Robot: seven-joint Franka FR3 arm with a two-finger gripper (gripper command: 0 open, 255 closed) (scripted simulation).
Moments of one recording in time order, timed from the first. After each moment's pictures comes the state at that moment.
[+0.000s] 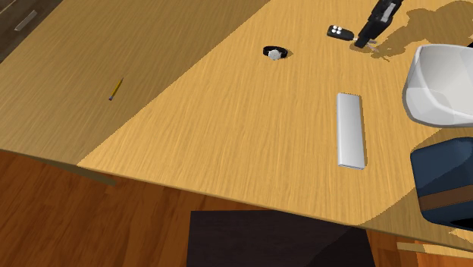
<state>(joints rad) -0.11 0.25 -0.24 -1.69 0.13 1.97 -1.45</state>
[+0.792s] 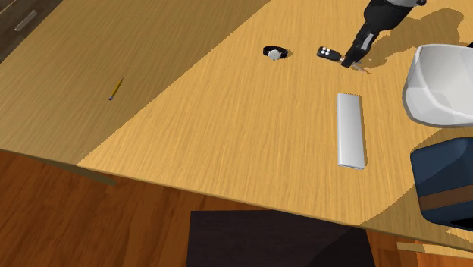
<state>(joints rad) -0.11 0.30 -0.24 -1.79 0.15 2.11 -1.47</state>
